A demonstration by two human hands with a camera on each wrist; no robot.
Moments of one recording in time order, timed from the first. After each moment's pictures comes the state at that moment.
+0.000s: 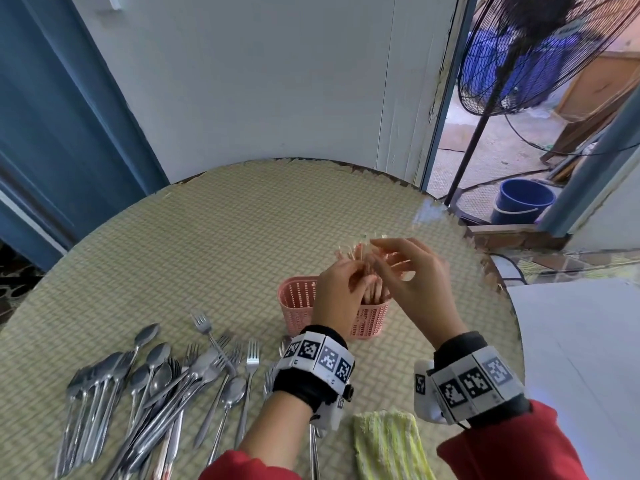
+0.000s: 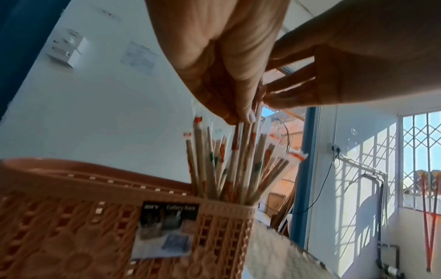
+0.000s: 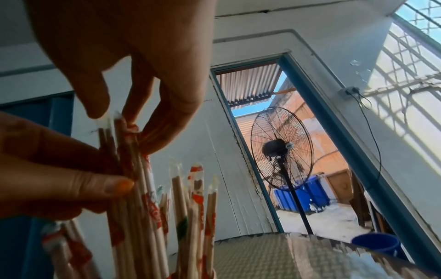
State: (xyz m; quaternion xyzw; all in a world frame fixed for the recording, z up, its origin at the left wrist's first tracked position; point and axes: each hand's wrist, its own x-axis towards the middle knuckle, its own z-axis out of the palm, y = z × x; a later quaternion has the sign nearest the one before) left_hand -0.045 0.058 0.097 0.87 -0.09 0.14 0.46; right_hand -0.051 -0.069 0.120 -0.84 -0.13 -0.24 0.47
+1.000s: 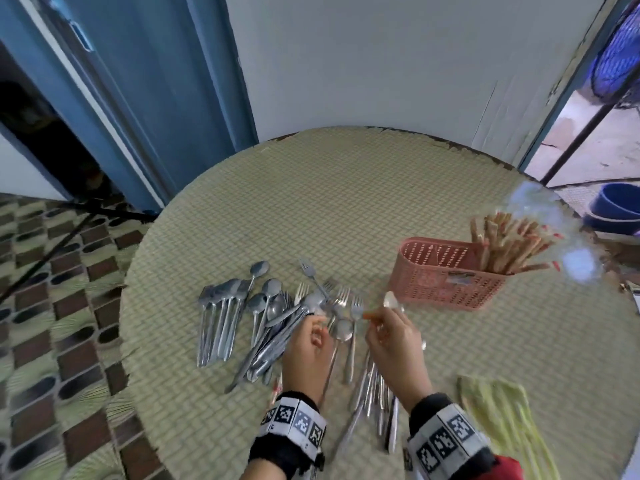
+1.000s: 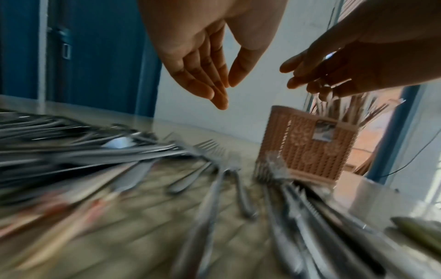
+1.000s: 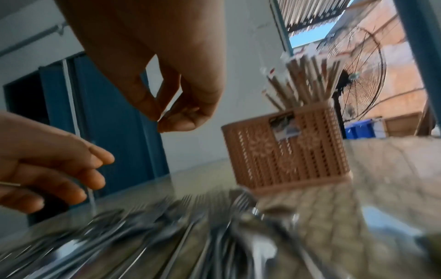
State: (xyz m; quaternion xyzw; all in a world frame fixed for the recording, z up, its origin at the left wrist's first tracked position) left_hand -0.207 0.268 -0.010 0.85 0.19 0.12 0.47; right_hand -0.169 0.131 0.012 -0.87 -0.11 -0.08 0.47
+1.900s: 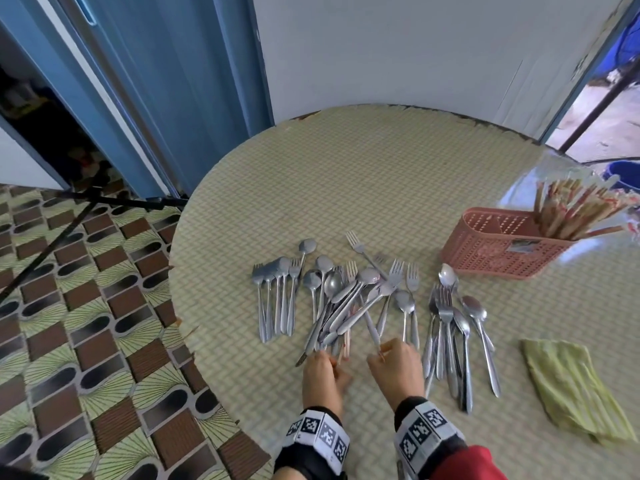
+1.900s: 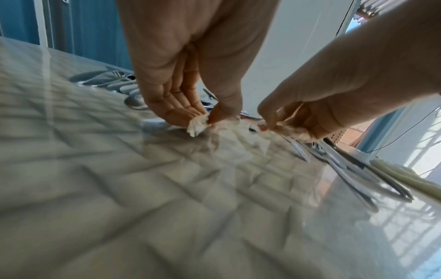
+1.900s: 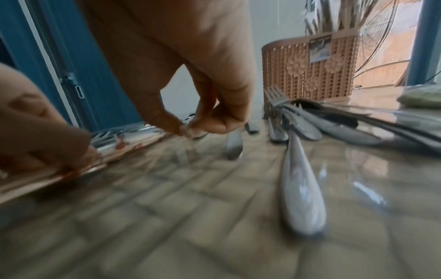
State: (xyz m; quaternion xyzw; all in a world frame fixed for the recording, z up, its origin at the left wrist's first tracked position) left_hand -0.283 0.363 -0.078 0.90 0.21 -0.02 0.38; right_hand -0.242 0.247 -0.053 -0.93 0.12 0.12 0.33
